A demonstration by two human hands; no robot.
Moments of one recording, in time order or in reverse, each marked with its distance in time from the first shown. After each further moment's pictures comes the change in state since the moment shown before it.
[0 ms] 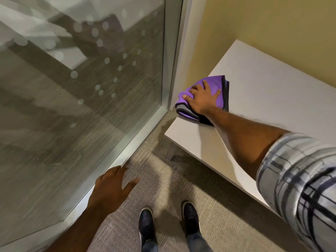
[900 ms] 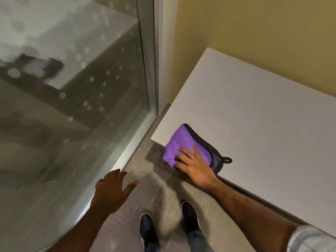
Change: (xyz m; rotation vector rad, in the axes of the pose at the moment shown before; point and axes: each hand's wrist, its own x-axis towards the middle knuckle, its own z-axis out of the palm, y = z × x) left_hand -0.002 0.030 -0.021 0.101 -0.068 0.029; right_hand -0.235 0.022 0.063 -0.101 0.151 -0.591
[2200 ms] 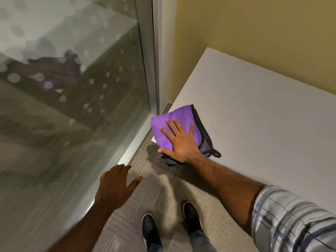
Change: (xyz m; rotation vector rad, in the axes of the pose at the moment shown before) left_hand 0.008 0.018 -0.022 0.018 0.099 0.077; right_hand 0.098 0.023 -0.001 0.123 -0.132 0.327
